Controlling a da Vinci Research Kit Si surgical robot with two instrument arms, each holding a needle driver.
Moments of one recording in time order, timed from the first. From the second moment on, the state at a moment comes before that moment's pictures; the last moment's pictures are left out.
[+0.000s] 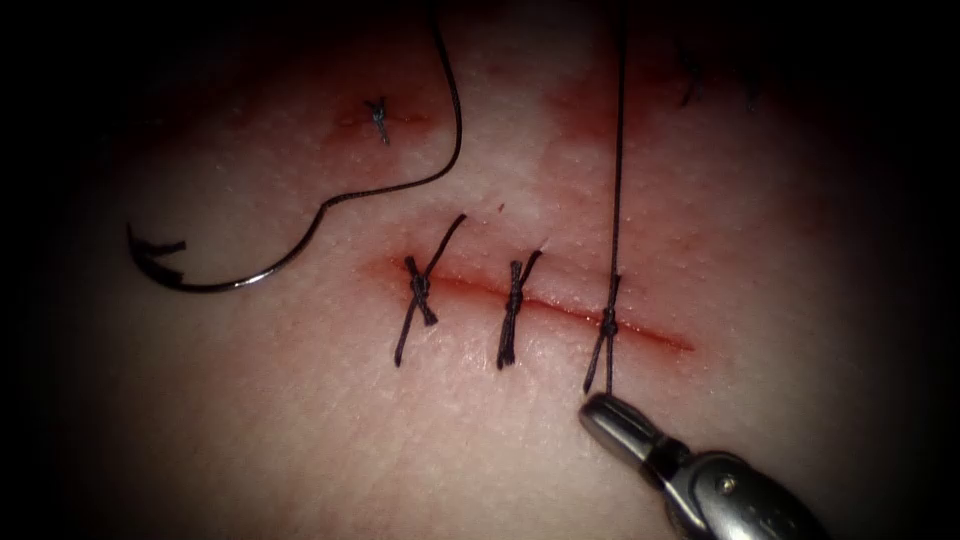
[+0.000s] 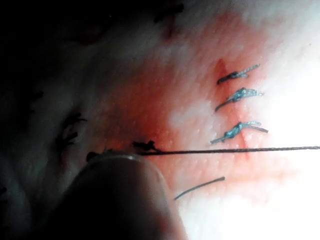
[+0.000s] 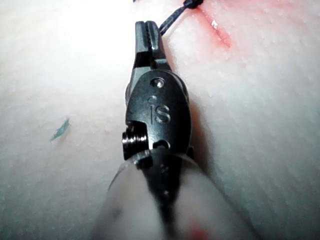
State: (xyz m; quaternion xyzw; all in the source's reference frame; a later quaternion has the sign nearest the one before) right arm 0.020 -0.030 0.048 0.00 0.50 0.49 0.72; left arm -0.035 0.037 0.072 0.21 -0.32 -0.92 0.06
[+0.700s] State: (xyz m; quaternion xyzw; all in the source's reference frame) right arm 0.020 -0.031 0.048 -0.03 0.55 0.43 0.72; left arm -0.033 0.036 0.072 0.23 -0.32 -0.92 0.05
